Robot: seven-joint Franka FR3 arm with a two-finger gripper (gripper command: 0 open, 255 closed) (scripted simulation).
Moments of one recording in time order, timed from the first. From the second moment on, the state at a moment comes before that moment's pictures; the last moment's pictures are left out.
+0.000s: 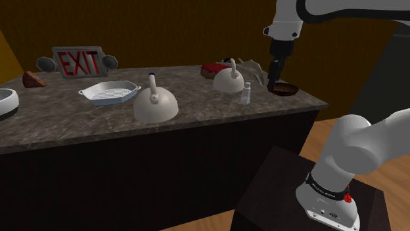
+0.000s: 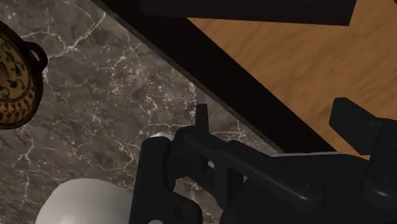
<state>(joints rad) 0.02 -0.81 -0.03 -2.33 -0.09 1.51 -0.11</state>
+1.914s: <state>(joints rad) 0.02 -0.32 -0.34 -2.15 -0.02 1.81 -0.45</state>
